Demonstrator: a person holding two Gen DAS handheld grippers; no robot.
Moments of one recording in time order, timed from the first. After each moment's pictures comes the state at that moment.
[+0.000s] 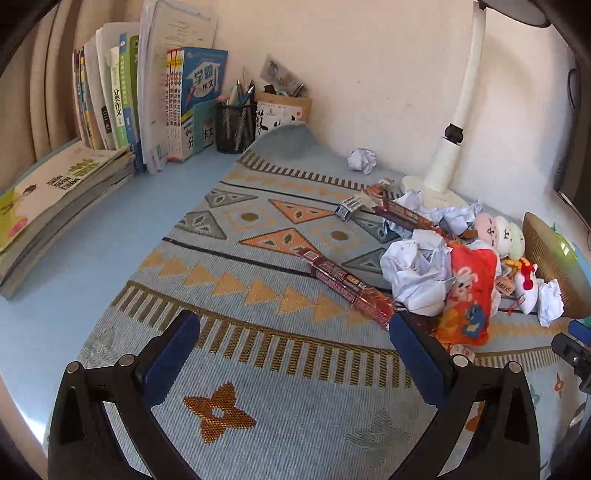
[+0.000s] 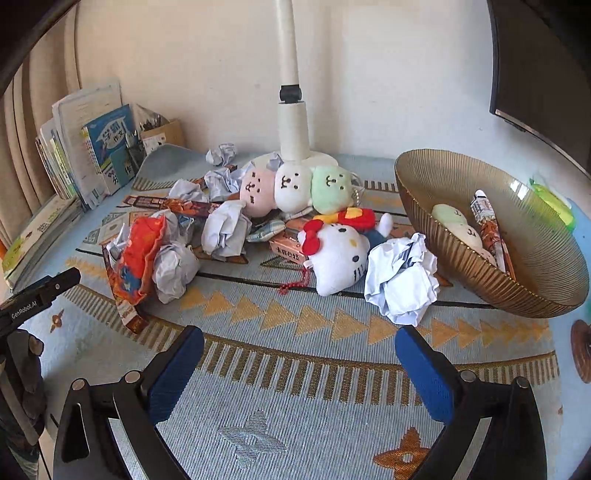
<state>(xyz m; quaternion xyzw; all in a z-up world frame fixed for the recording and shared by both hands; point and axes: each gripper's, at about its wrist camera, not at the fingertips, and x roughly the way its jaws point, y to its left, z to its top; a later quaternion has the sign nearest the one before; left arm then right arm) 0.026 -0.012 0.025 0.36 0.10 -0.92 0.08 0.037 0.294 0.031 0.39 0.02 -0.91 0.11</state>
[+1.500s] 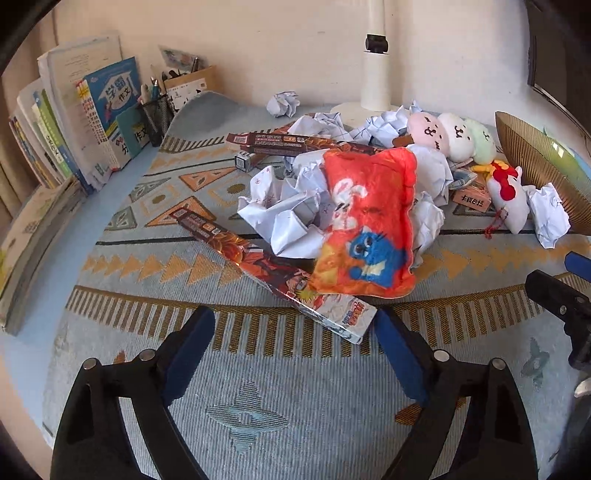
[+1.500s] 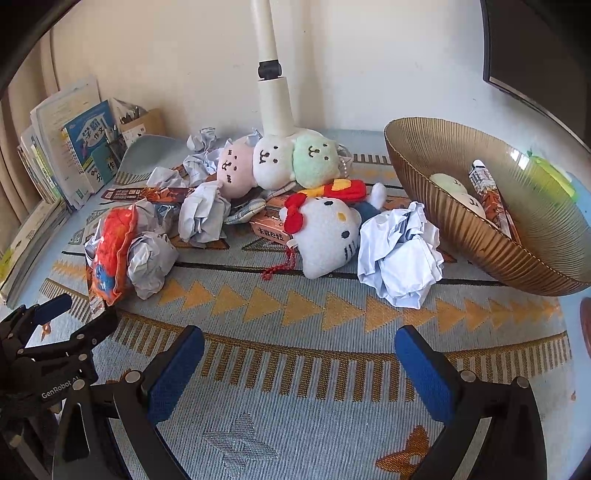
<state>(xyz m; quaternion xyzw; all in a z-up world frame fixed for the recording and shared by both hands) 0.018 0.092 0.011 0.43 -0.02 -0.90 0.06 0.031 0.302 0.022 0.42 0.00 -0.90 0.09</state>
